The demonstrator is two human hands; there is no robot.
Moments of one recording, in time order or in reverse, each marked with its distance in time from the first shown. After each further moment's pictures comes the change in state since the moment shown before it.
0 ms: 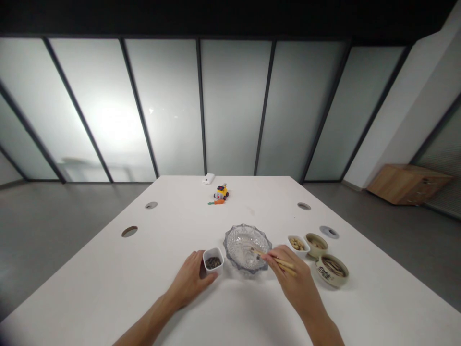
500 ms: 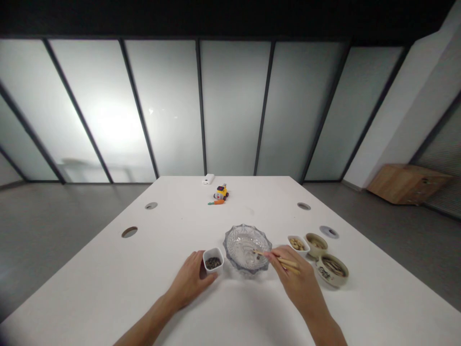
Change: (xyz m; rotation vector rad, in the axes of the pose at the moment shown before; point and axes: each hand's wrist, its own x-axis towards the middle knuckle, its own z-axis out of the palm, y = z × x) left_hand 0.000 0.000 -0.001 0.004 -0.015 -0.019; right_hand 0.001 0.000 -0.004 -0.060 0.025 0.007
